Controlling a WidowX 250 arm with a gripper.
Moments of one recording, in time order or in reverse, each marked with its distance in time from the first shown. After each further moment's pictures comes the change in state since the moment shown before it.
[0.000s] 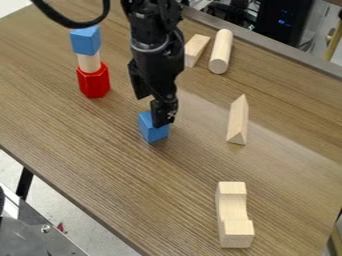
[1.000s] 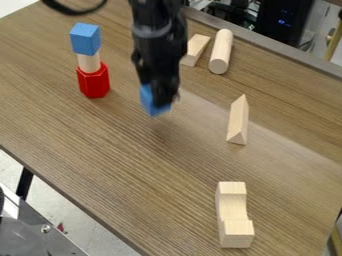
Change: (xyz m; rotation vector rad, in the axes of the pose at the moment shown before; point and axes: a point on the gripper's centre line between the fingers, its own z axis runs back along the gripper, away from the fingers) arm 0.015 0.016 0.038 0.048 -0.081 0.050
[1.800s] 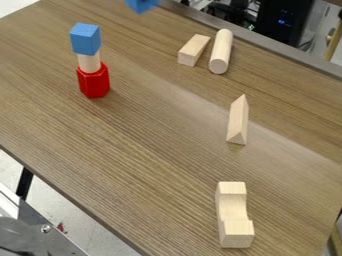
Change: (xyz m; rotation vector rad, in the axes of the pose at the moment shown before) arm 0.018 0.085 0.084 0.022 0.000 0.184
